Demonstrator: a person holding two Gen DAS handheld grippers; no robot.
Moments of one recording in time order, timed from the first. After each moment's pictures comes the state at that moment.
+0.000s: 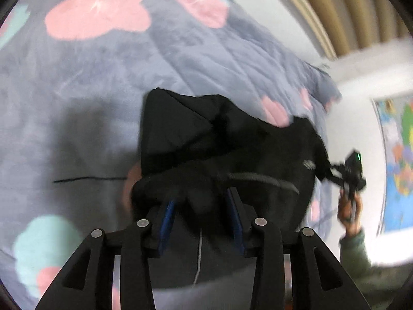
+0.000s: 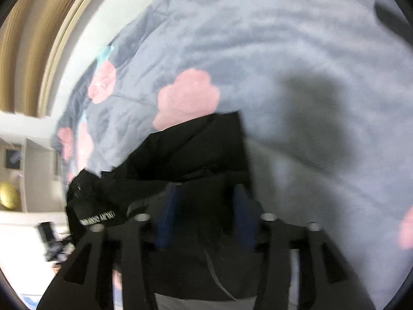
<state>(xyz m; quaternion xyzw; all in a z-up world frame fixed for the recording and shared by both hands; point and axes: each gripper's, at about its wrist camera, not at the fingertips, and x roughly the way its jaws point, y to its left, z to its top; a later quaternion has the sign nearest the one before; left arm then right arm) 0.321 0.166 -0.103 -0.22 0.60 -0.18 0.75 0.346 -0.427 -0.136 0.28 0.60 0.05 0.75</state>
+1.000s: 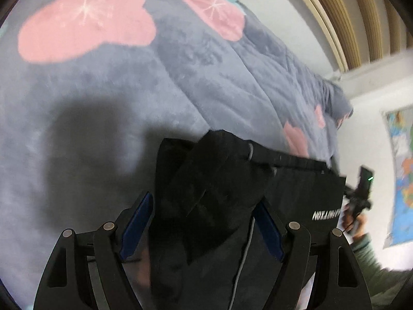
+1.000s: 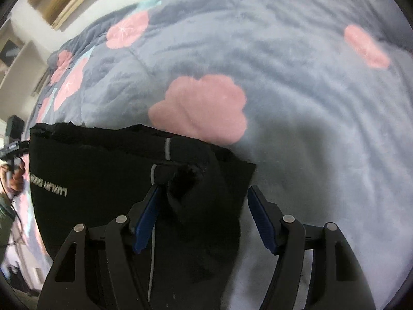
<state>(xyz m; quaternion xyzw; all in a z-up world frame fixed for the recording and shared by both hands) 0.410 0.173 -0.183 -0.25 0.59 -0.16 0.76 0.412 -0.378 -0.187 0.05 0.60 0.17 0.78</state>
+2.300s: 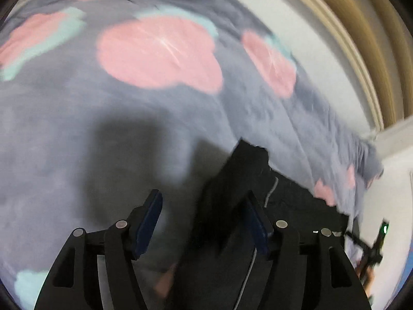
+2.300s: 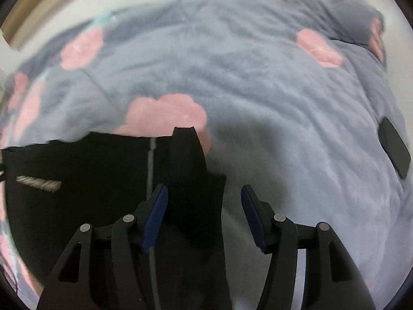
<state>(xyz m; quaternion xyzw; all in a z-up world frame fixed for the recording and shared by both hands) 0.393 0.222 -0.140 -0.27 0.52 0.04 0.81 0.395 -0.390 -0.149 0.04 0.57 0.02 0.82</state>
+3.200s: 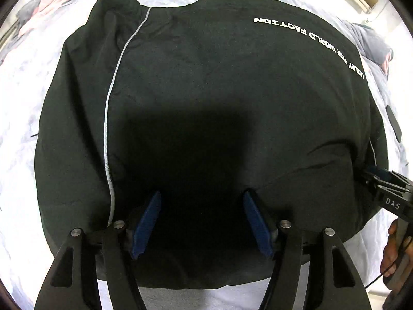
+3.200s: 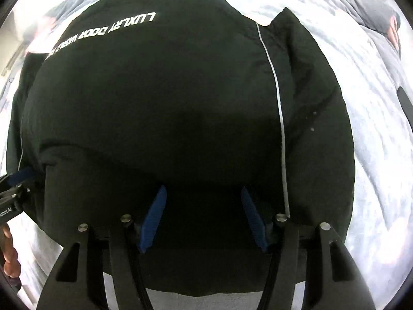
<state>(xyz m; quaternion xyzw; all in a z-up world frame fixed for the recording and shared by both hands) 0.286 0.024 -0.200 -0.06 0.61 -0.01 0.79 0.276 -0.271 -0.213 -0.01 0.62 0.06 0.78</state>
